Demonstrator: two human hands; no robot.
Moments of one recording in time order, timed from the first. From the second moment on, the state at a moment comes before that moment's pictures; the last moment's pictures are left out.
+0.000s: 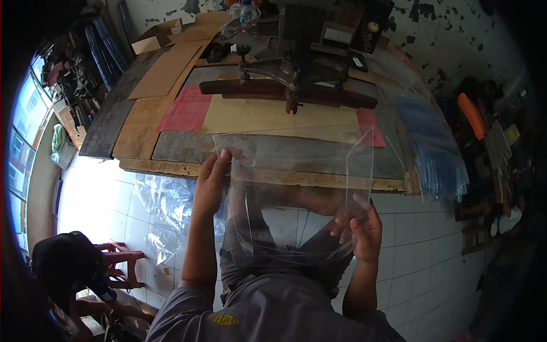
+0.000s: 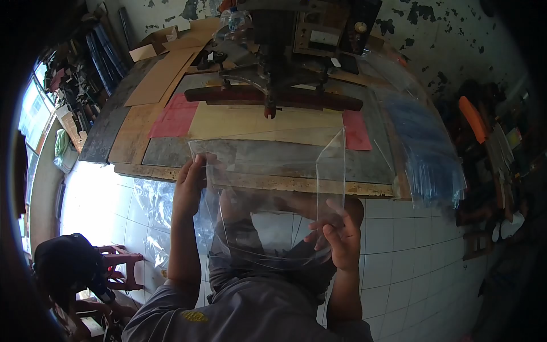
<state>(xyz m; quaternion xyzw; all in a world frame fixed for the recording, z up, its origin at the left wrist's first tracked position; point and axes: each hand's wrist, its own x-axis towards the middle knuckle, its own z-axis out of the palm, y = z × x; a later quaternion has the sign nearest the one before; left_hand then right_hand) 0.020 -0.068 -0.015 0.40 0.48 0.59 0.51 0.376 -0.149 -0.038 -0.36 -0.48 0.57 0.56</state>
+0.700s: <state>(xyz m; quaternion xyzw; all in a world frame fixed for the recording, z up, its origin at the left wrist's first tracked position) 0.030 -0.074 0.002 0.41 0.39 0.64 0.51 0.376 -0.148 -0.048 -0.38 -0.42 0.58 0.59</state>
